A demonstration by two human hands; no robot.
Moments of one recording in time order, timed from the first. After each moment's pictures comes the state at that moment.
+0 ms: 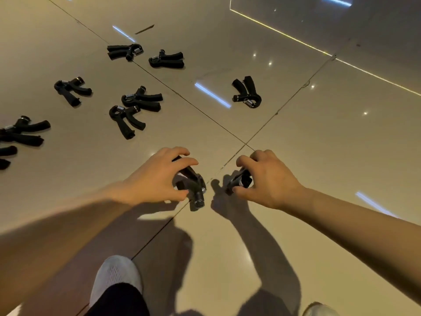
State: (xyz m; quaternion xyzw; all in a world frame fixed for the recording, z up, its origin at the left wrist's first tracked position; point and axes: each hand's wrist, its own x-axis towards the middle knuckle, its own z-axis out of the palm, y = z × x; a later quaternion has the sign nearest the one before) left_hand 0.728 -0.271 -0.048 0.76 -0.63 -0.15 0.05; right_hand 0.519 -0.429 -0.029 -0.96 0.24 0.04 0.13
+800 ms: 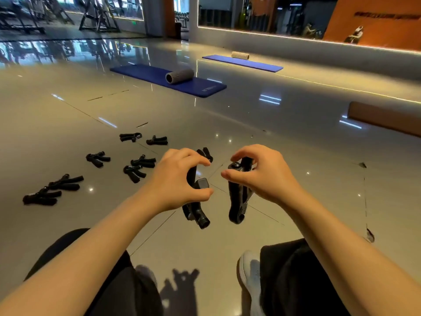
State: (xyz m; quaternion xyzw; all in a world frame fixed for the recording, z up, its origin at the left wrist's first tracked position) left_hand 0.479 -0.085 0.276 0.73 -0.63 -0.03 0.27; right_hand 0.309 -0.194 0.308 -0.90 0.32 -0.23 0.21
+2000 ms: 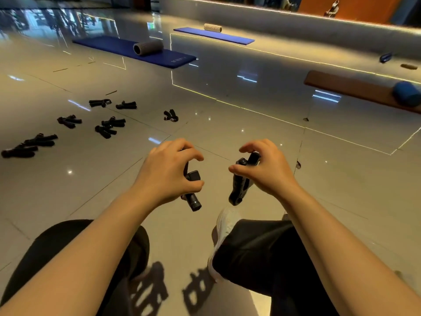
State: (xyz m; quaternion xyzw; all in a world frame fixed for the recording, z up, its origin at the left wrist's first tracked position) left_hand 0.215 0.058 0.253 0.72 -0.66 0.02 0.22; right_hand 0.025 -0.058 0.254 -0.84 0.42 -0.26 0.24
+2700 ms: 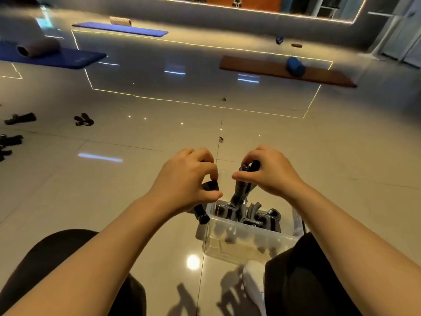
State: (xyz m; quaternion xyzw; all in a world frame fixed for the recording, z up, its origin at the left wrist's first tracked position) left_hand -0.017 0.061 0.266 0.54 -0.82 -0.03 0.17; right_hand -0.214 0.002 0.263 -0.79 0.58 -0.17 0.13
